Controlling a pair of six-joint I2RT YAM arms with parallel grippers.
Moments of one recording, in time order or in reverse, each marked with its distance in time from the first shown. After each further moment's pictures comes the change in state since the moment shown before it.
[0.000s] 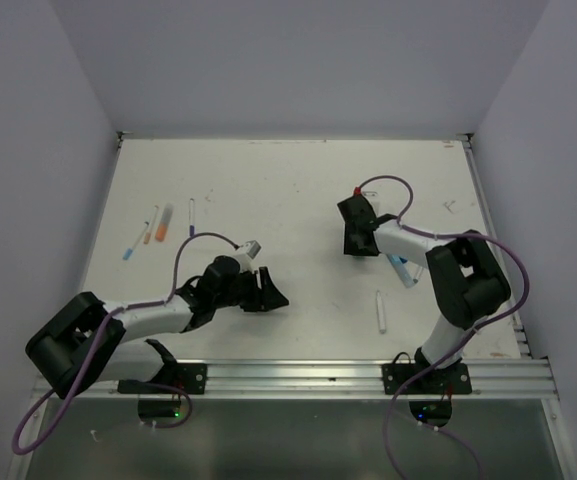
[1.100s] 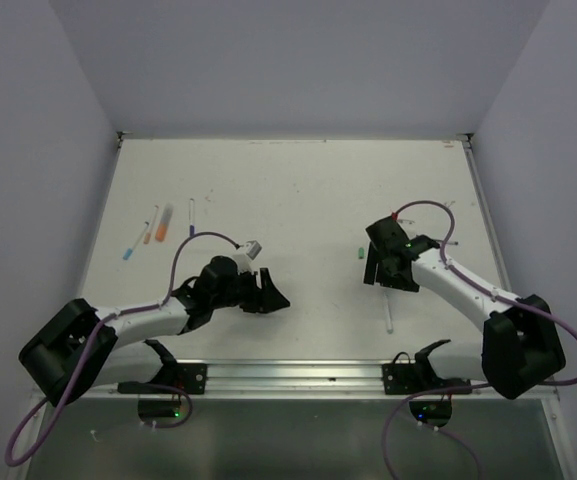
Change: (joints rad) left arm 0.000 -0.051 -0.013 -0.010 0.038 0.036; right arm -0.029 -0.439 -0.190 -0.403 -0.018 0.133
